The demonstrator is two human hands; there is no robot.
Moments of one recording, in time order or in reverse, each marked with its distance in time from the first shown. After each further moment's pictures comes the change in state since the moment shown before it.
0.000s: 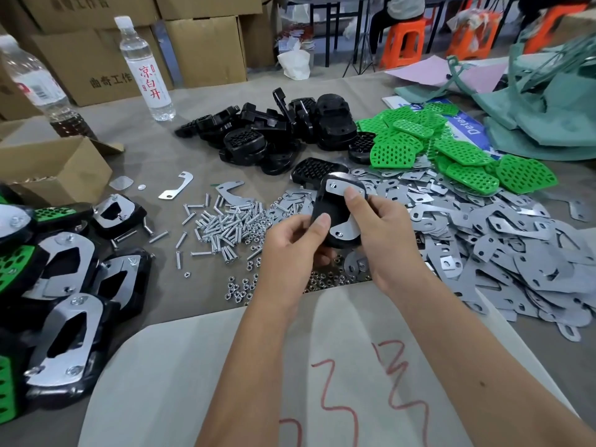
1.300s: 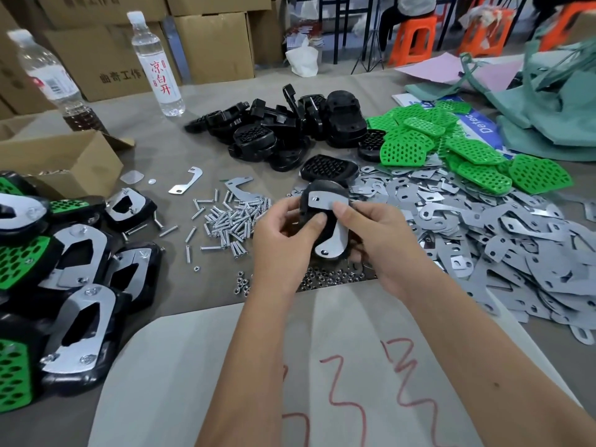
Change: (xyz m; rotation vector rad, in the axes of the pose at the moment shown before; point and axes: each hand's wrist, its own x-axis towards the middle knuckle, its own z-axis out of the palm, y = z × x) left_hand 0.007 0.005 -0.014 0.124 0.185 0.089; right_hand -0.006 0.000 0.002 -0.070 -0.262 0.071
